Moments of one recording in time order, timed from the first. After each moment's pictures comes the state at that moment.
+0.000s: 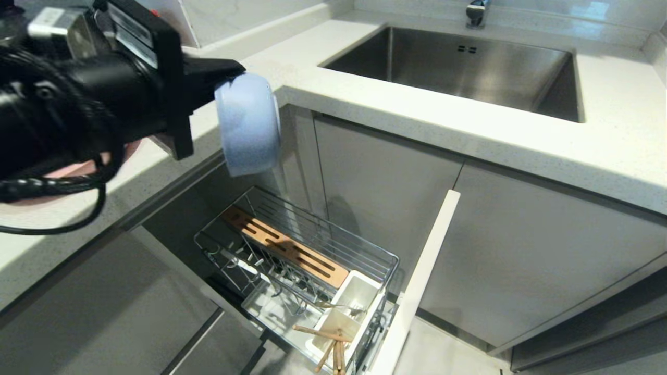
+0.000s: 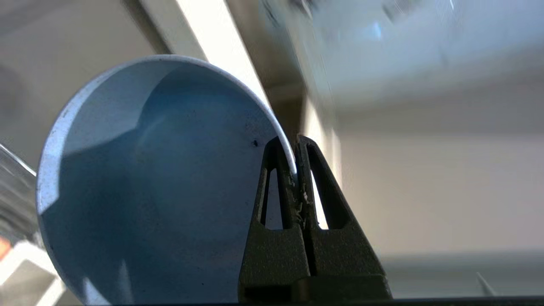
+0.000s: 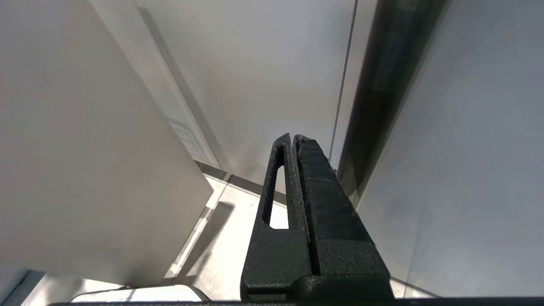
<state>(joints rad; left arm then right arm) -0.68 1.33 -1.12 -0.32 0.17 -0.98 -0.01 0.00 0.00 -0.01 -0.05 0.10</state>
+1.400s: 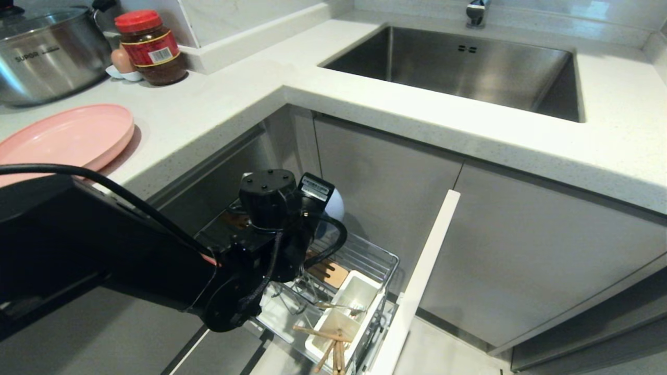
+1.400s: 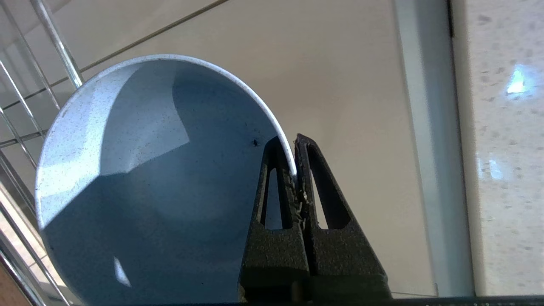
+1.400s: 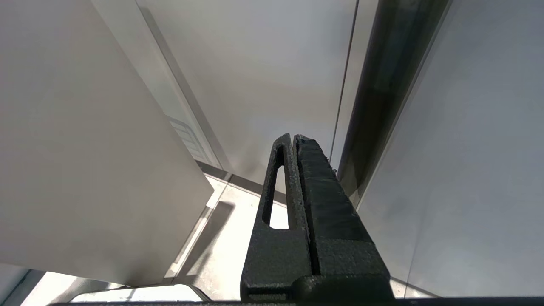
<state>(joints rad) -0.69 1.98 -0.92 -1.10 0.53 -1.03 -0.01 0.00 0.00 -0.01 -0.05 0.10</state>
